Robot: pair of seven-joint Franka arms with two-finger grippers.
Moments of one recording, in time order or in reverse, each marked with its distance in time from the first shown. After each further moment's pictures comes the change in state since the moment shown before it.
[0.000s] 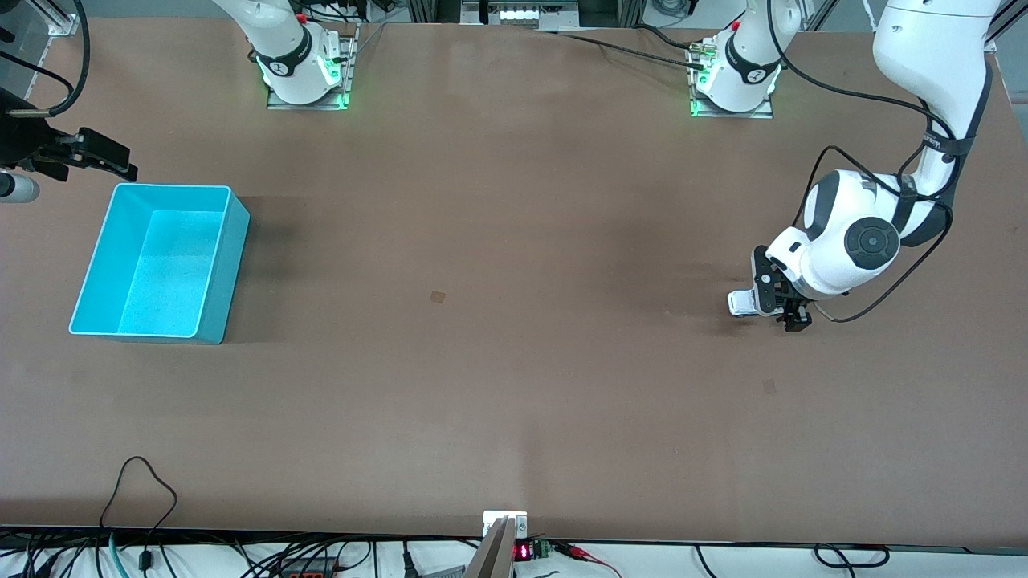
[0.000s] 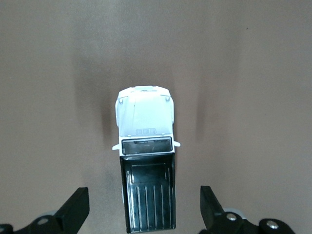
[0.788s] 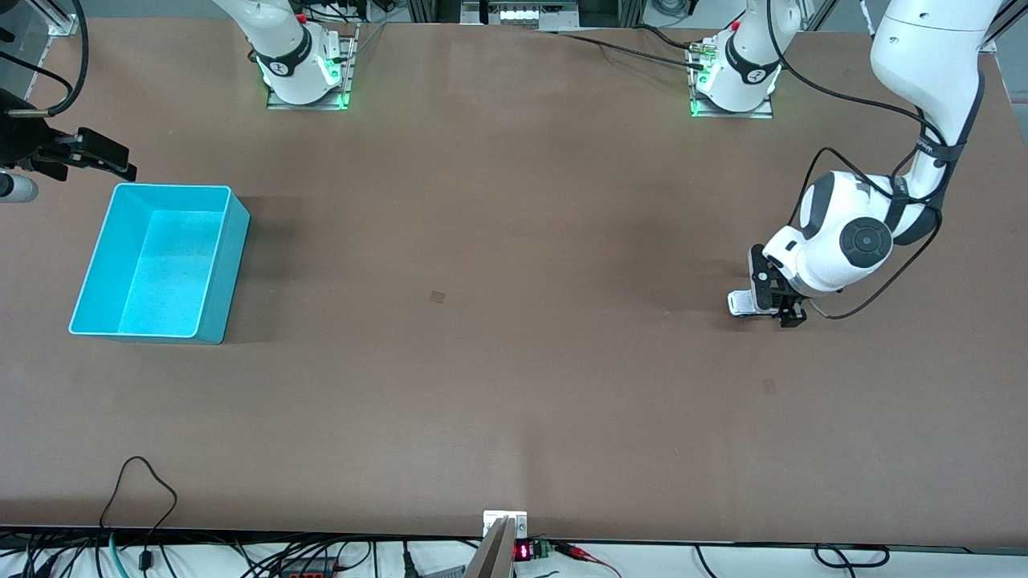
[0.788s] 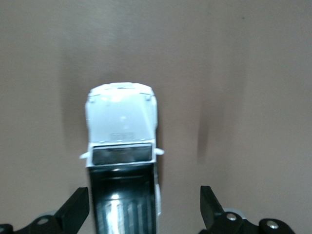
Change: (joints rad) left arm 0.021 0.018 -0.004 -0.066 0.000 0.072 0.000; right arm 0.000 0.000 -0.001 0.000 0.000 -0.001 0.000
